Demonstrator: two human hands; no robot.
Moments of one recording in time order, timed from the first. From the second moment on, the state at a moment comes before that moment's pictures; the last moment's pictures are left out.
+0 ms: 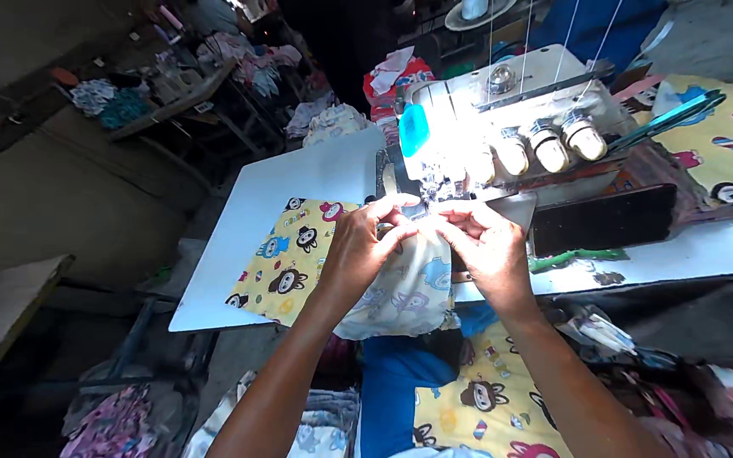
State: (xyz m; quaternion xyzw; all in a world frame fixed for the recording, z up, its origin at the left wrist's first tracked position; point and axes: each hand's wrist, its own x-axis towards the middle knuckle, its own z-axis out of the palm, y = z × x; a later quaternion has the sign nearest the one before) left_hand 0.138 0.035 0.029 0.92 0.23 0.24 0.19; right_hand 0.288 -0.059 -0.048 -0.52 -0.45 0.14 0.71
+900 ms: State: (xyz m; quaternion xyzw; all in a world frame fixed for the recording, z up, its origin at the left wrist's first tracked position) left_hand 0.126 0.081 0.056 0.93 0.15 0.31 0.14; right_hand 0.241 -0.087 -0.107 -0.68 -0.50 -0.05 0.53
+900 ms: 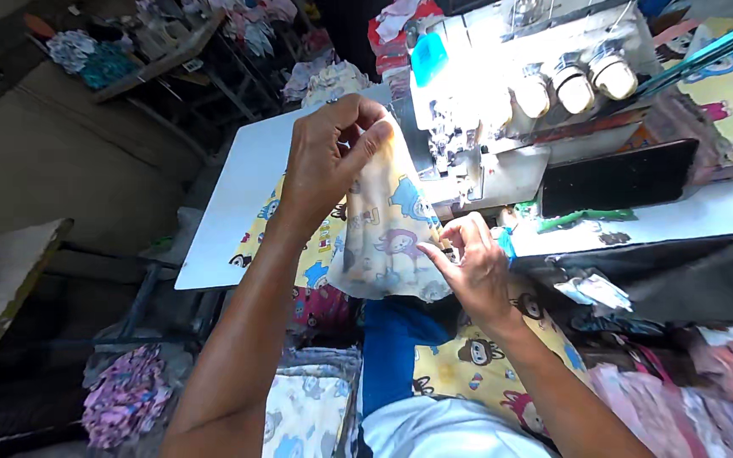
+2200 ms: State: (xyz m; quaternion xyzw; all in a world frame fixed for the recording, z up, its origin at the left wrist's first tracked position) left_hand 0.086 0.064 0.039 0.90 0.10 0.39 0.15; right_hand 0.255 -0.107 -0.099 -0.62 -0.50 0.13 0.59
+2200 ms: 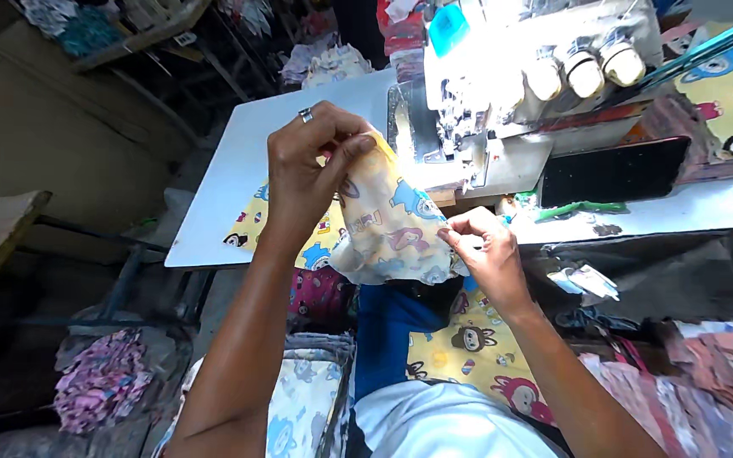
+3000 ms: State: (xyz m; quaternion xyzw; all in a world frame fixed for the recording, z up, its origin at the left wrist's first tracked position) left_hand 0.113 0.083 0.033 0.89 0.21 0.35 0.18; right_hand 0.240 -0.141 -0.078 -0.52 -0.55 0.26 0.60
